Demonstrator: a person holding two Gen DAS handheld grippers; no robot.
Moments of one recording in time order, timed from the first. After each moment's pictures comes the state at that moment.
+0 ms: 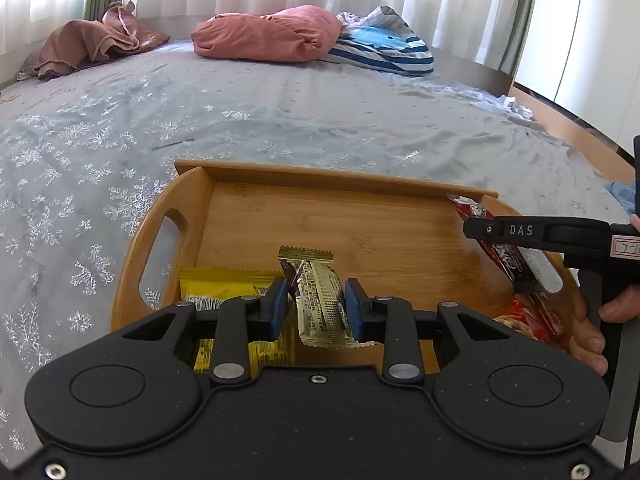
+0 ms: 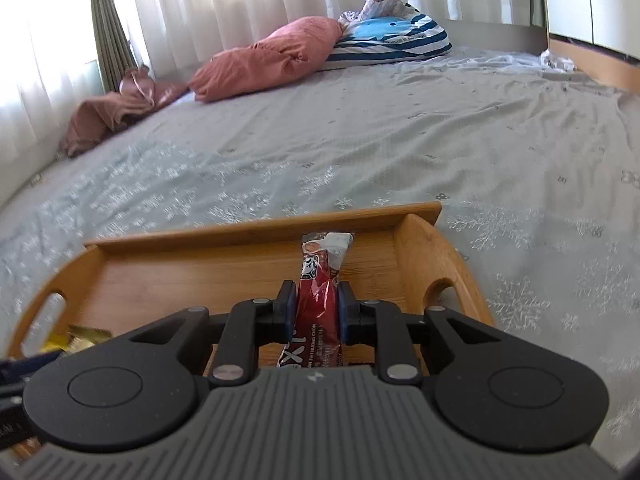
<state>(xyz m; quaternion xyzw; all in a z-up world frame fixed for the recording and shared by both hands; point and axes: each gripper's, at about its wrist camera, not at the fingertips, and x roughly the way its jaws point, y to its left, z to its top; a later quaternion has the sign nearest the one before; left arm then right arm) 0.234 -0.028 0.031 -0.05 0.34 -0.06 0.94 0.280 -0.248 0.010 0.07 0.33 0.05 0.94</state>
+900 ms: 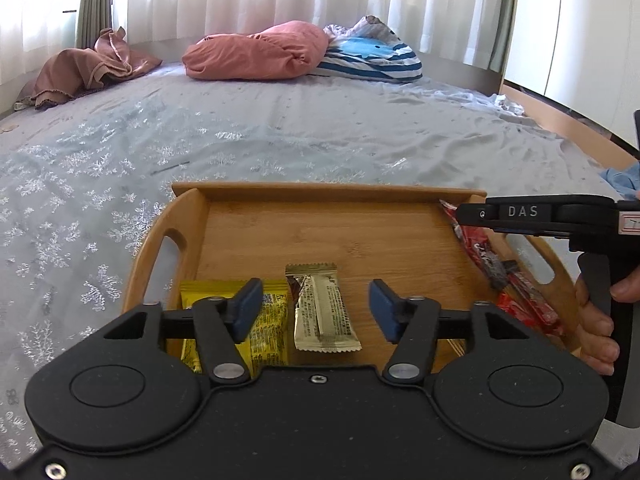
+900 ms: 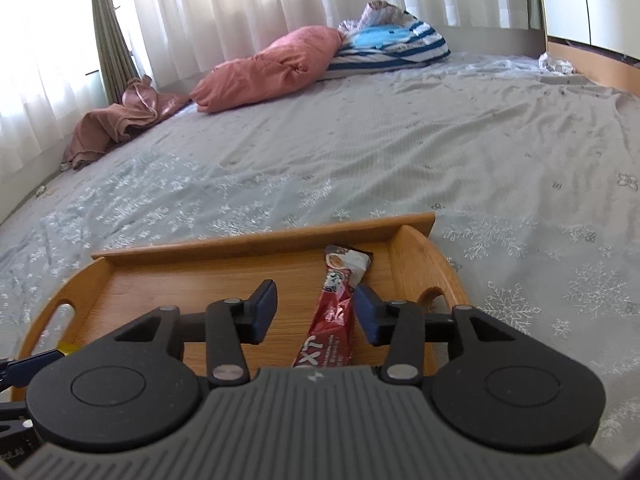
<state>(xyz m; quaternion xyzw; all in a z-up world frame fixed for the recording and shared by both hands) 0.213 -0.038 0.045 -0.02 0.32 -0.07 0.95 0.268 -0.257 0.023 0.09 0.31 0.06 0.94</state>
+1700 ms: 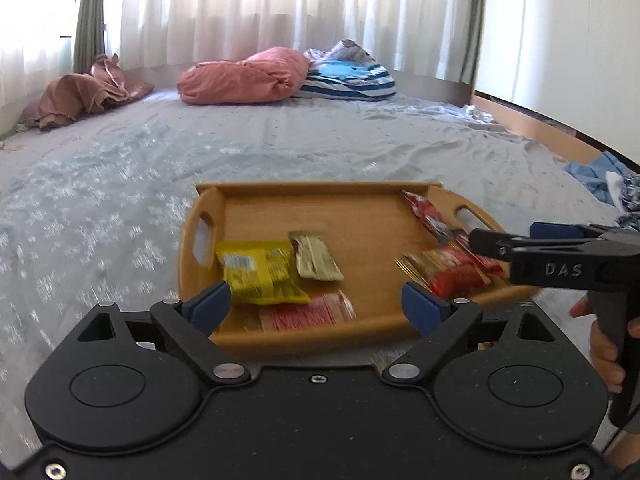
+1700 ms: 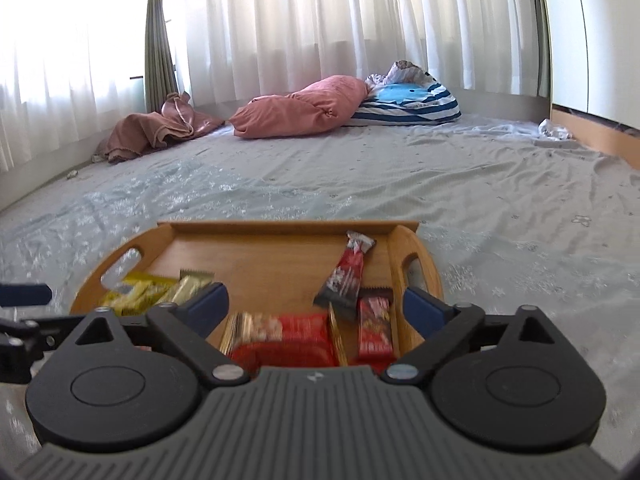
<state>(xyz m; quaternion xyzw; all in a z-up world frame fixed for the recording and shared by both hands) 0.102 -0.014 0.069 -0.01 0.29 -0.10 0.95 0.132 -0.241 0.047 0.02 0.24 0.07 0.97</state>
